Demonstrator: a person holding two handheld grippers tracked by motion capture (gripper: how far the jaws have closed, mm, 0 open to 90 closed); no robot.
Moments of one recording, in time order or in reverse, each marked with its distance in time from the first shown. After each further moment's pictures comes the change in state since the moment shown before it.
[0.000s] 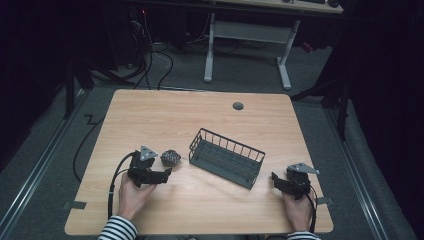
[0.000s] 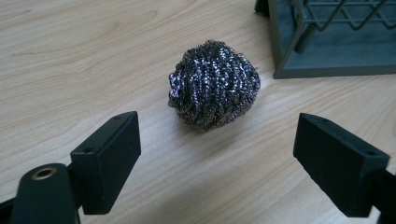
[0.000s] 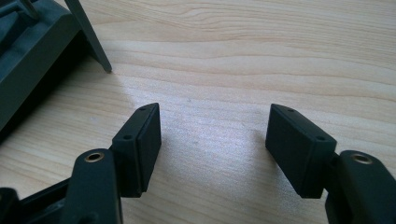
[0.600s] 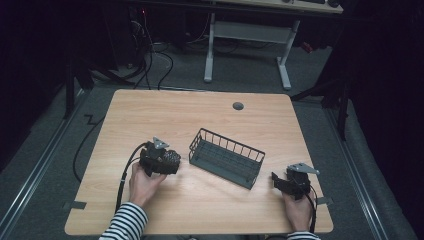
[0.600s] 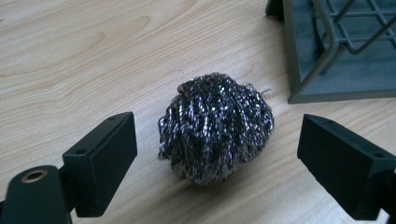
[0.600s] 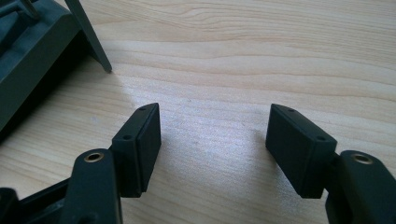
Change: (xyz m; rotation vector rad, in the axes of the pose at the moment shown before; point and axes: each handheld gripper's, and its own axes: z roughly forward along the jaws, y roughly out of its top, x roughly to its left) left arm -0.003 0.027 0.035 0.067 0.016 0.012; right arm 0.000 0.000 0.000 0.002 -0.001 0.001
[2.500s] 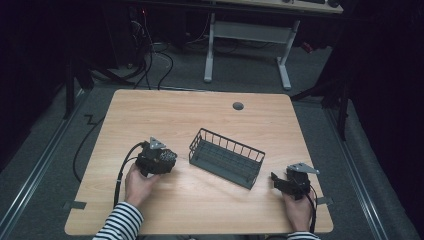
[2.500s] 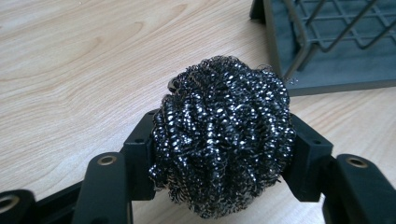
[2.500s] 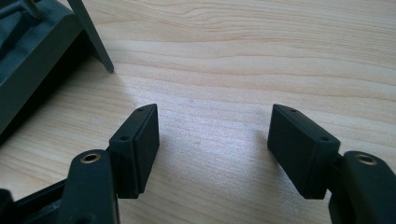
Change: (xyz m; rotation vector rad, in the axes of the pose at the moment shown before) left arm 0.005 -0.002 -0.022 -0.022 -0.061 0.017; right arm 0.000 0.000 0.000 0.001 0.008 0.001
